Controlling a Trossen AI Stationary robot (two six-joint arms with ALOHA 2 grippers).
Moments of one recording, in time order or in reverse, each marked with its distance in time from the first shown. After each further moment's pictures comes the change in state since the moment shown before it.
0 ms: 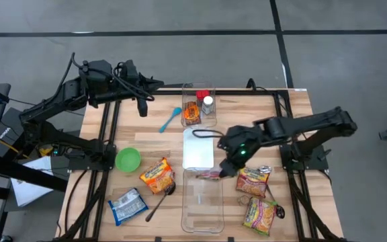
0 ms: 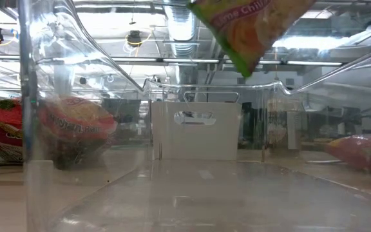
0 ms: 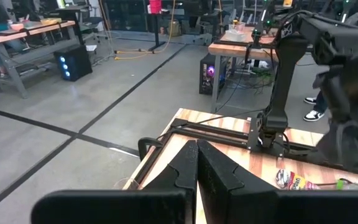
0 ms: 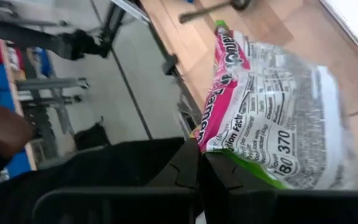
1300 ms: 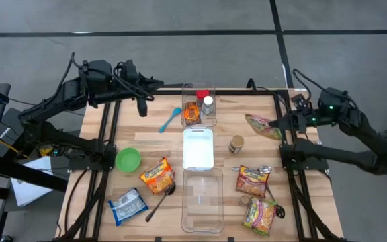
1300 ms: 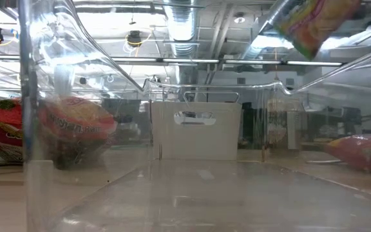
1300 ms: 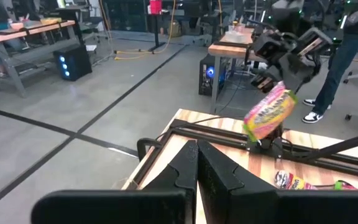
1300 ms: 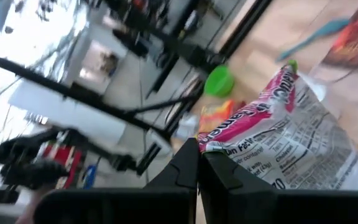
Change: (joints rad) left arm 0.000 0.000 0.000 0.002 0.001 -0.010; right arm -0.624 -0.937 -0.449 0.013 -0.085 -0.236
